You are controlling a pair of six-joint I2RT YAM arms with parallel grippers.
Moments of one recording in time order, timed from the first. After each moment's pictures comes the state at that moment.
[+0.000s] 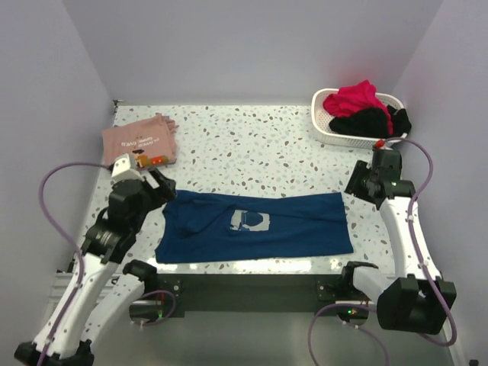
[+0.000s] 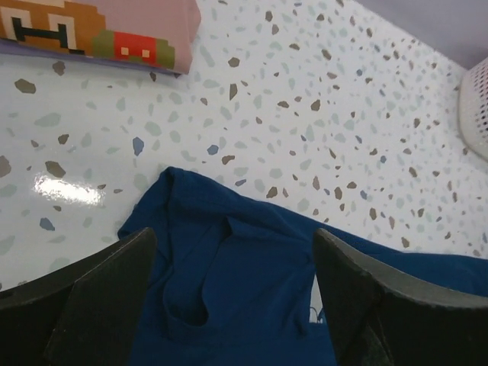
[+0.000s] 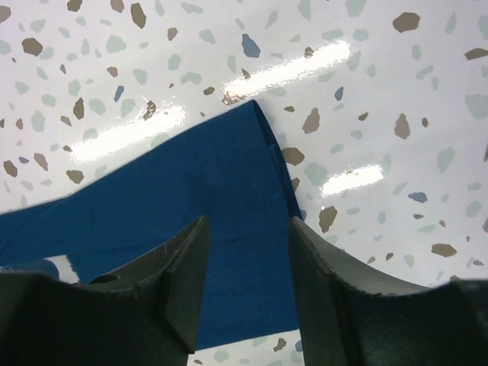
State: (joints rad) left arm -0.34 0.53 0.75 -0.64 -0.32 -0.63; right arm -0.11 1.04 0.91 -0.76 0.04 0.29
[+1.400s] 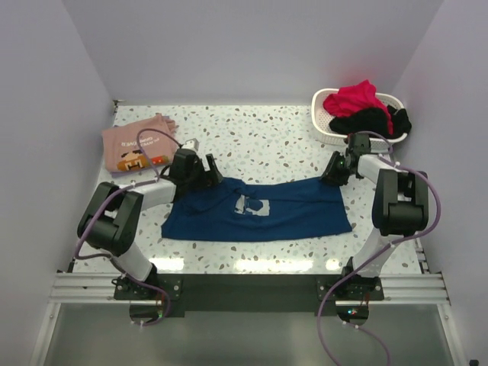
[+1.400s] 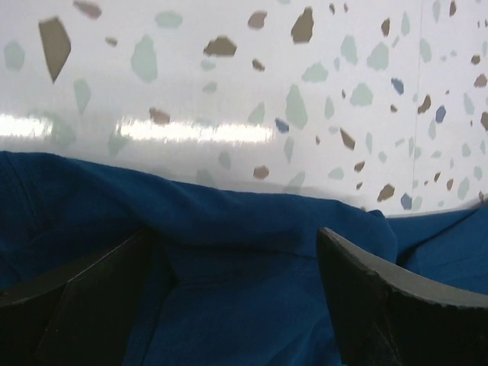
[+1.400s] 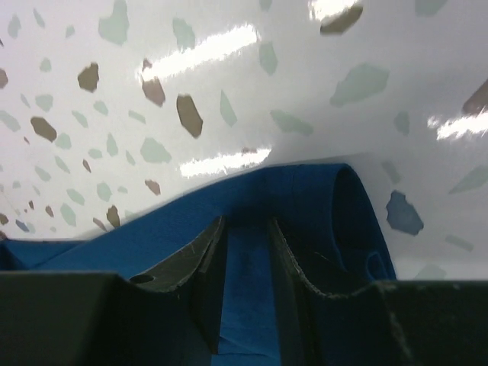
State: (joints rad) left arm -0.34 1.63 0.75 0.17 0.05 -0.57; right arm -0.09 1.79 1.05 -0.36 -0.26 0.39
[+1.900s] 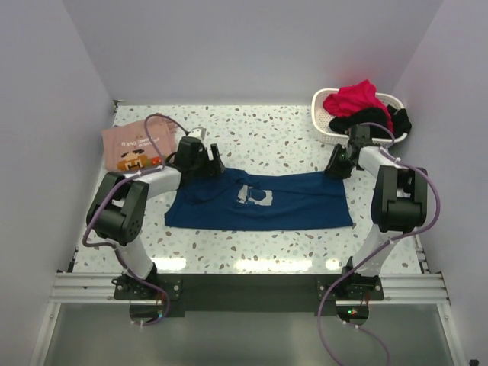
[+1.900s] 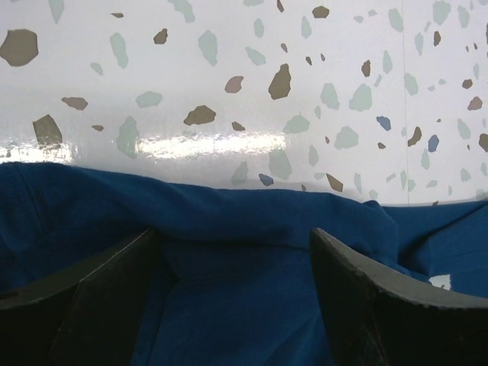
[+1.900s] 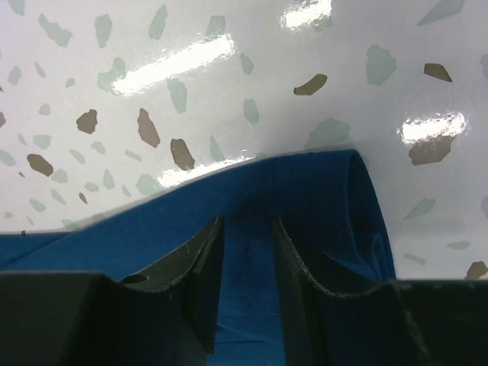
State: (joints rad) left arm -0.34 1.77 0.94 0.13 0.03 -0.48; right arm -0.08 1.86 1.19 -0.43 -0.18 0.36
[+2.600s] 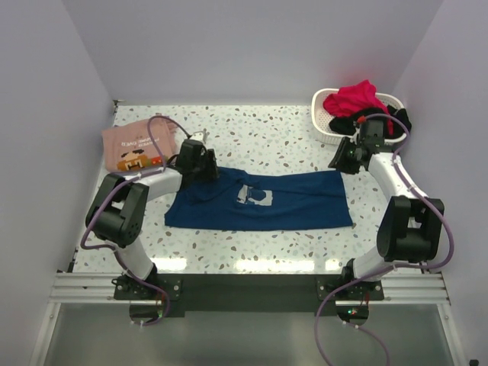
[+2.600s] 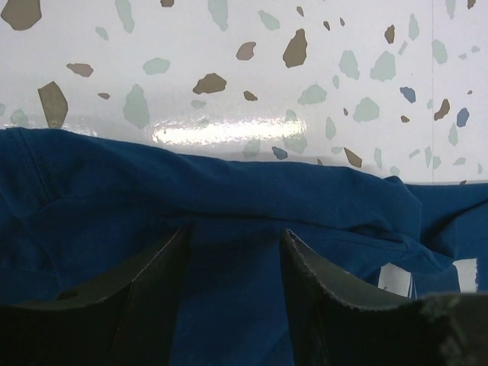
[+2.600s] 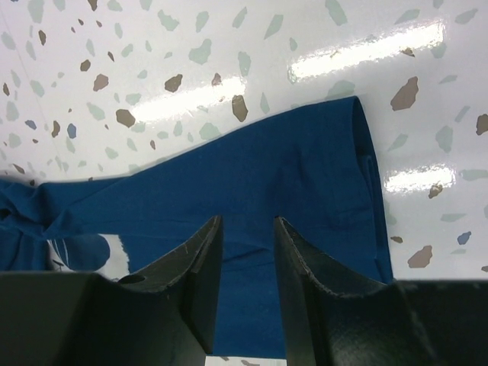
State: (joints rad) left arm -0.36 1.74 0.93 0.07 0.00 -0.44; right arm -0.08 1.56 1.15 -0.53 -0.18 0.33
